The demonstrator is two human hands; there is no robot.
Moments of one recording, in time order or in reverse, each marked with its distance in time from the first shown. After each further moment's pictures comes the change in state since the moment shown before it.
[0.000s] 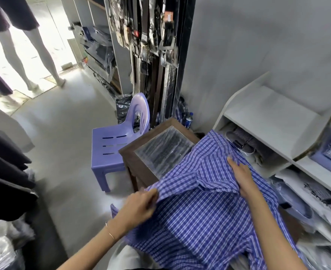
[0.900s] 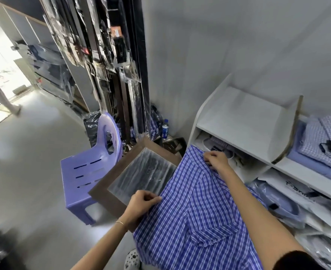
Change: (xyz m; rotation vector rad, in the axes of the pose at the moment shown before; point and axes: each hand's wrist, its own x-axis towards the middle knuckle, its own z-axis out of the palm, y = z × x) left_hand 0.153 -0.019 0.018 -0.596 -0.260 -0.361; right_hand 0.124 -0.030 0.003 -0.186 0.142 -0.014
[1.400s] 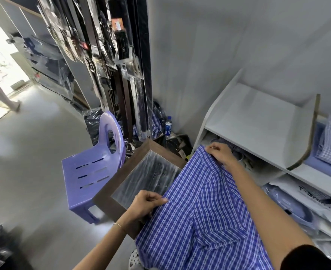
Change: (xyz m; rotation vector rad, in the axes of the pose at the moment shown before) left_hand 0.018 0.006 -0.022 -0.175 -0.117 -0.027; right_hand 0.044 -0.025 0.011 -0.166 -0.076 -0.091
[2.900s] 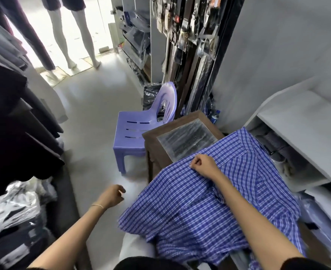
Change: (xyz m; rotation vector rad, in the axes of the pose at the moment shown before) left_hand -0.176 -0.204 -0.017 0.487 0.437 -0.437; right_hand -0.150 0.022 0.131 -0.536 -0.495 -0.393
